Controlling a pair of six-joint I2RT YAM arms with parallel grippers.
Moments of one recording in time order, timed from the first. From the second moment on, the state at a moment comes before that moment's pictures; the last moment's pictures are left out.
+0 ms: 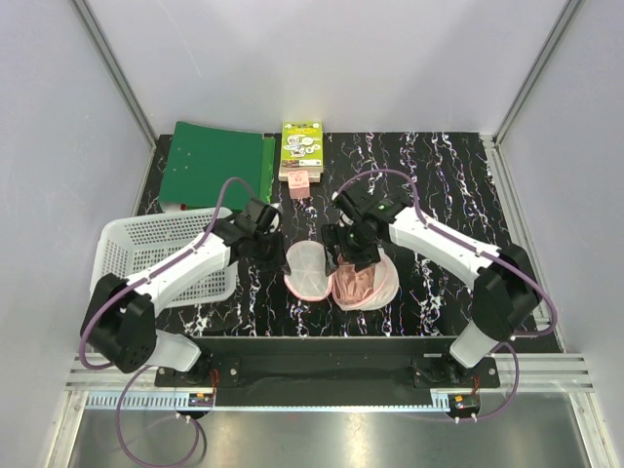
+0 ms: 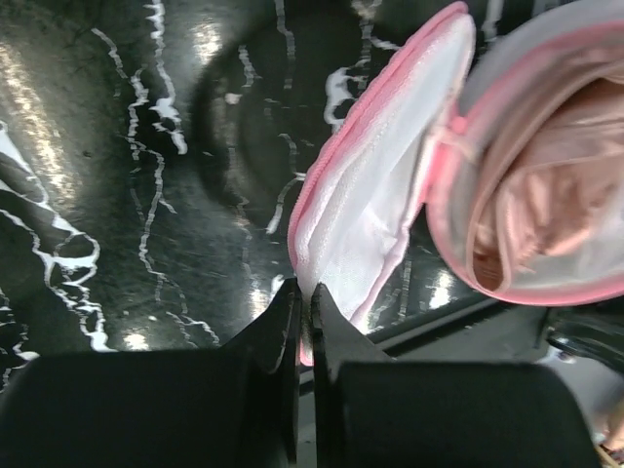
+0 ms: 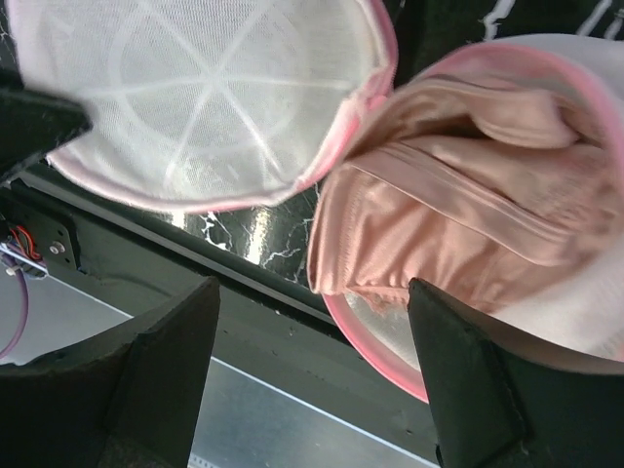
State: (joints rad) left arm -0.57 1.41 0.95 -0.63 0.19 -0.63; right arm 0.71 1.62 1.32 -0.89 -0.20 0.49
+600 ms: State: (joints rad) left arm -0.62 1.29 0.99 -0.66 0.24 -0.71; right arm 0.77 1.75 1.32 -0.87 0.00 0.57
